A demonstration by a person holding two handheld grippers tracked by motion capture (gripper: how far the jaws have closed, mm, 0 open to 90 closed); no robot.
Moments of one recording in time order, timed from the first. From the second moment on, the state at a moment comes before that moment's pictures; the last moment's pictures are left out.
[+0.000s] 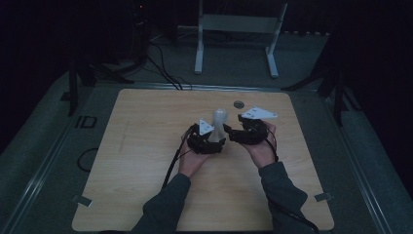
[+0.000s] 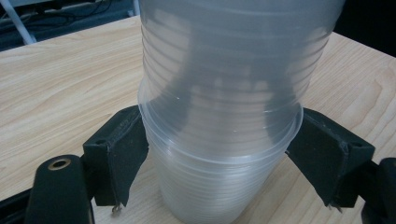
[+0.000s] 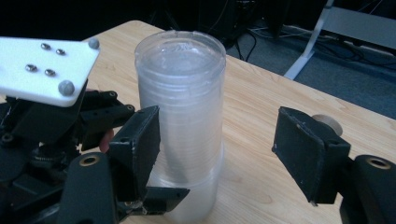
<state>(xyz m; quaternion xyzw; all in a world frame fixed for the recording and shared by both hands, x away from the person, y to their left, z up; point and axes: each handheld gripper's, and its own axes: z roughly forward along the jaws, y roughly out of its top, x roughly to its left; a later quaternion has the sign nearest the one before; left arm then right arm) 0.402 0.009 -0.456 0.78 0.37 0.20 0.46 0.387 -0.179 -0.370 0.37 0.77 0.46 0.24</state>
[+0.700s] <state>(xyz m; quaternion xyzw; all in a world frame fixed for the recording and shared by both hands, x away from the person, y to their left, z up) 0.401 0.007 -0.457 0.78 0.37 0.21 0.46 0.401 -0.157 -0.369 0.36 0.77 0.48 0.22</state>
